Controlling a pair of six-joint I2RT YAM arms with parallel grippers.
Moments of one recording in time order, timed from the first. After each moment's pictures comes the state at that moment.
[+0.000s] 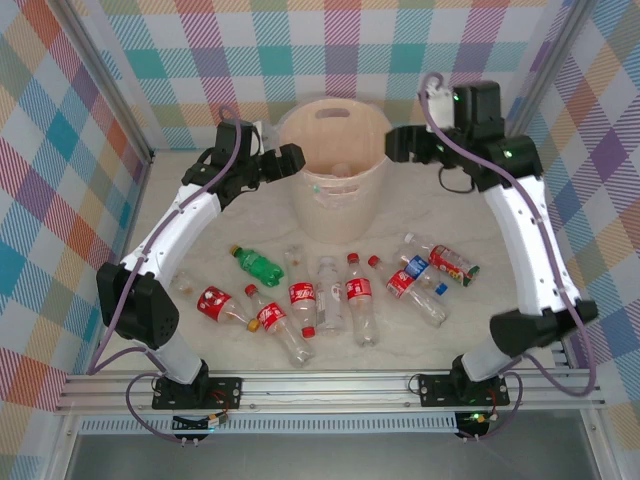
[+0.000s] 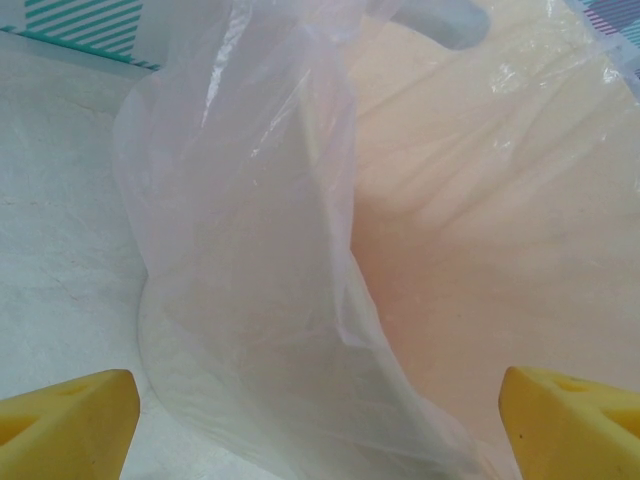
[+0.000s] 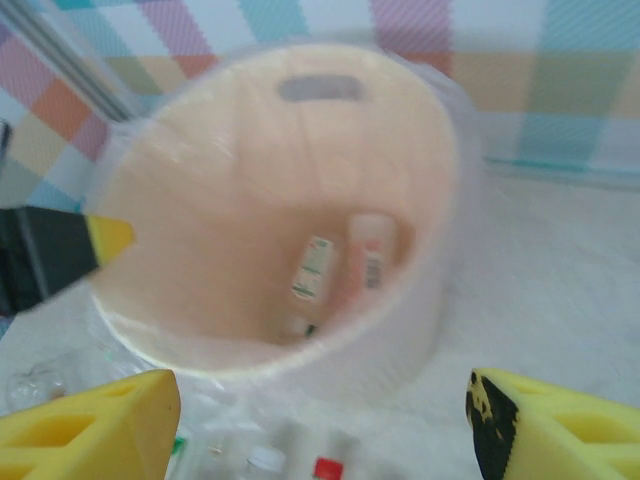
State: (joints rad) left arm -0.35 1.66 1.61 -0.53 0.21 -0.55; right arm 0.28 1.51 1.95 -1.04 -0.23 0.17
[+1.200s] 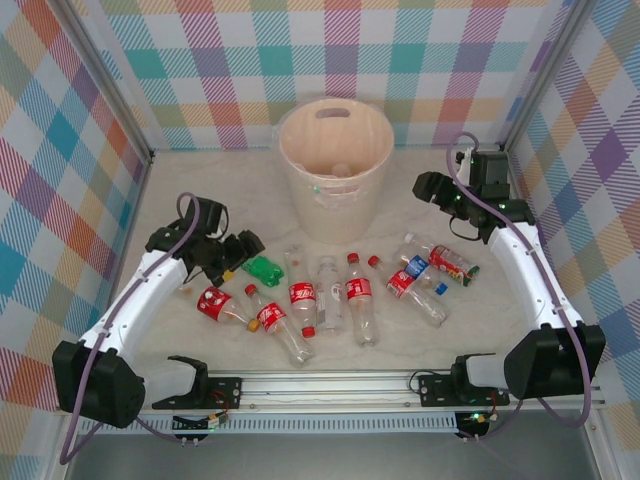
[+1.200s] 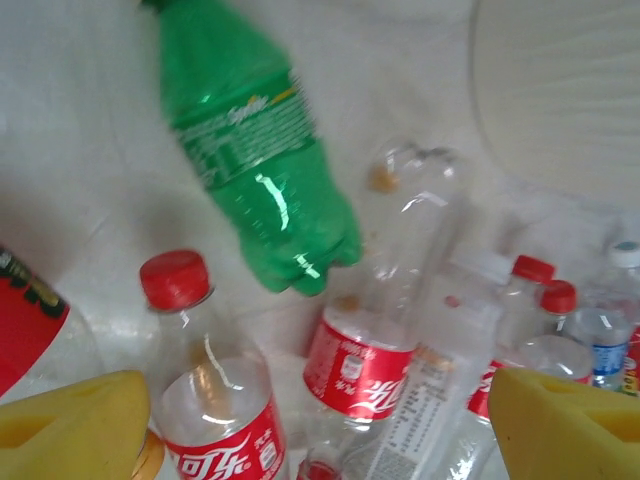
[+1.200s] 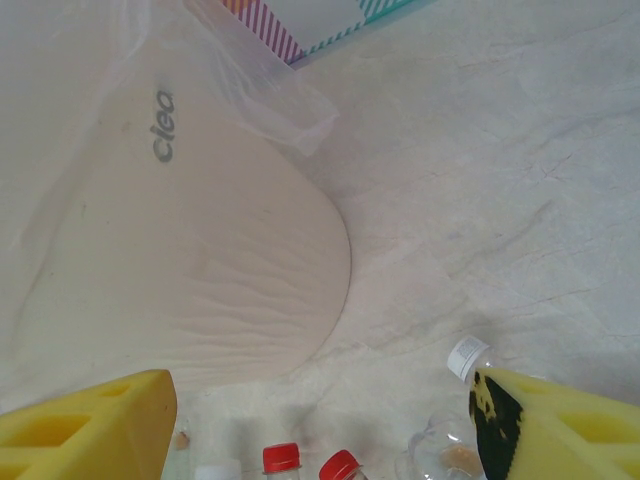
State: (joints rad) left arm -0.26 1.20 1.02 -0.93 0.24 -0.87; right arm 0.08 1.30 1.23 -0.60 -0.27 0.46
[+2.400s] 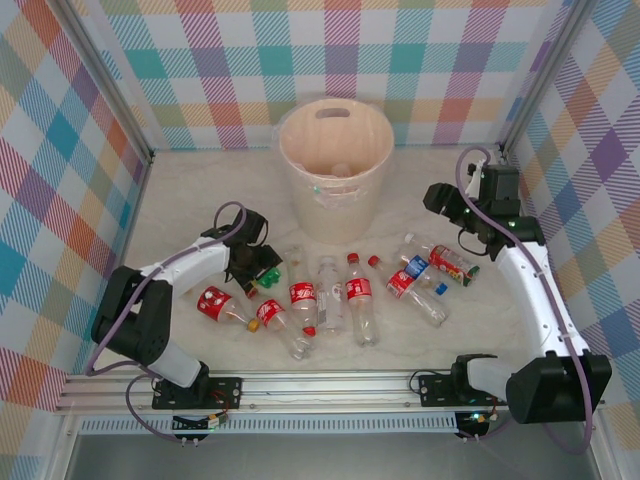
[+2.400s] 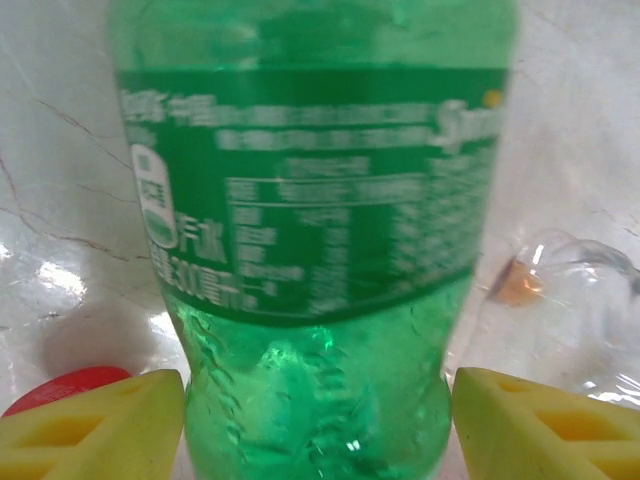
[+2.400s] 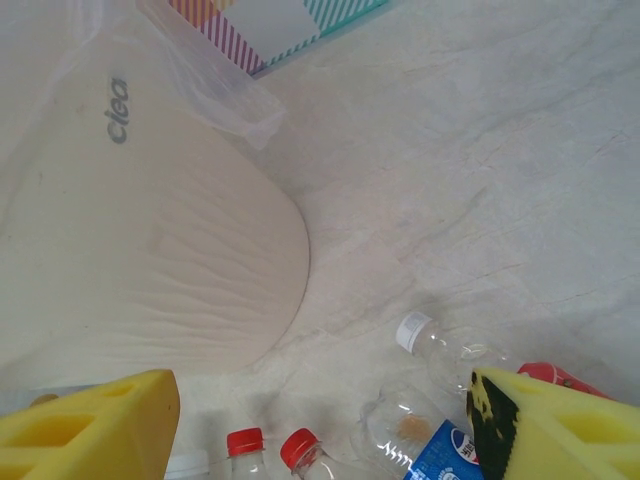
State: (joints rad) left arm -0.39 1.56 0.93 -0.62 0.11 -1.08; right arm 0.04 1.17 1.14 -0.63 -0.22 0.44
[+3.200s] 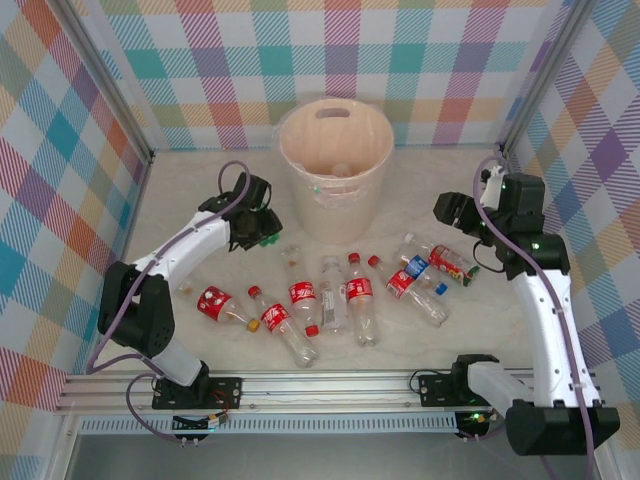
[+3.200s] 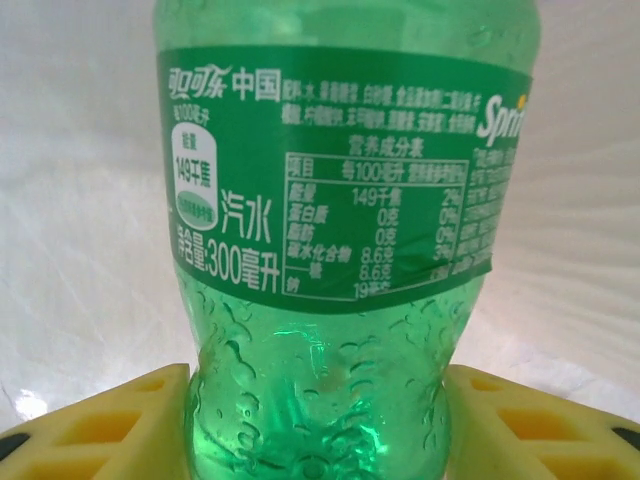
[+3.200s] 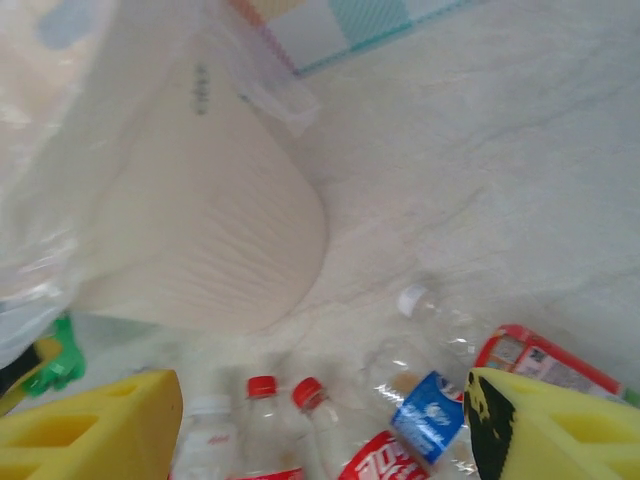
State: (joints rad) left arm -0.39 1.59 1.26 -0.71 -0.07 -0.83; right arm 0.01 1.00 1.19 -0.81 -0.29 0.36
